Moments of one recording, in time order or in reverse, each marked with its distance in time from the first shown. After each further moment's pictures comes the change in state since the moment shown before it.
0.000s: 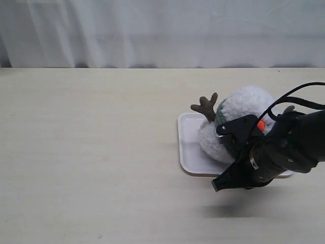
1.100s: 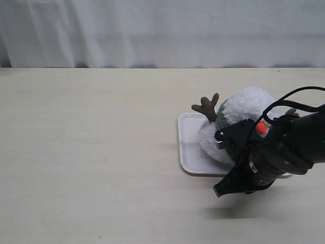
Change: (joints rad) left arm 0.000 0.000 0.000 0.000 0.000 0.000; right arm 0.000 0.031 0.000 -0.013 0.007 -0.024
